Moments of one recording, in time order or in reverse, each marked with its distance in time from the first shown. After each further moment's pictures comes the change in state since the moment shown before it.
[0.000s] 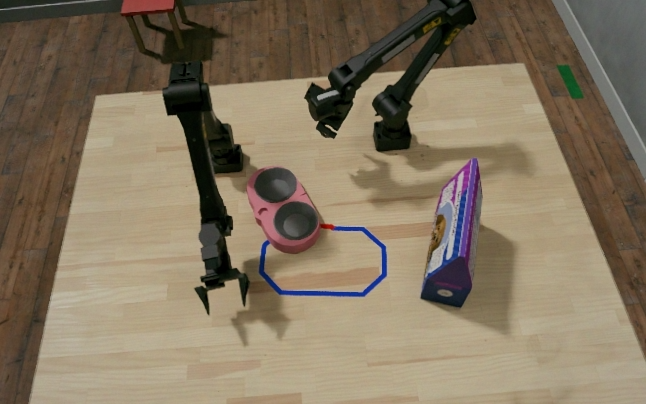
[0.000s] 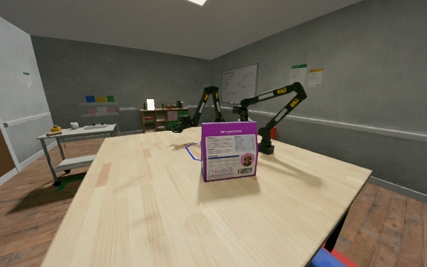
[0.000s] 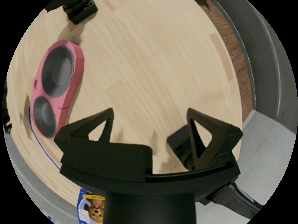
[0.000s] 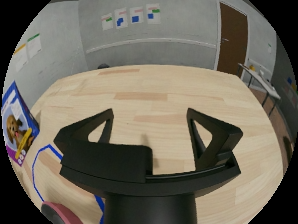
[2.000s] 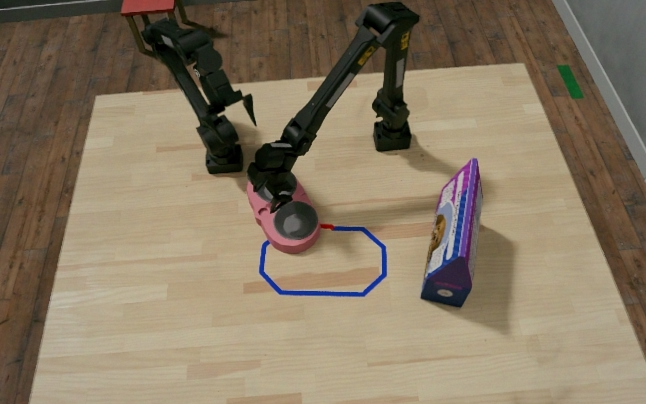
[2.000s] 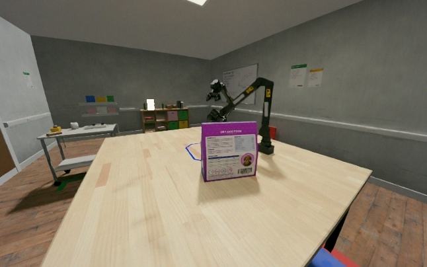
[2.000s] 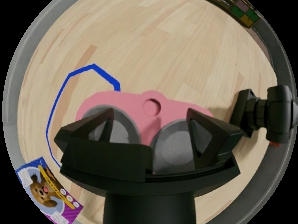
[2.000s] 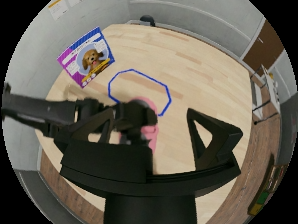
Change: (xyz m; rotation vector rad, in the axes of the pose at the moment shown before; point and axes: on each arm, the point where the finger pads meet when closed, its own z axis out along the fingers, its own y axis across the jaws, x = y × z) left arm -0.064 0.328 0.015 -0.640 -0.360 -0.920; right arm -0.200 0.139 -0.398 -0.300 0.502 -0.149
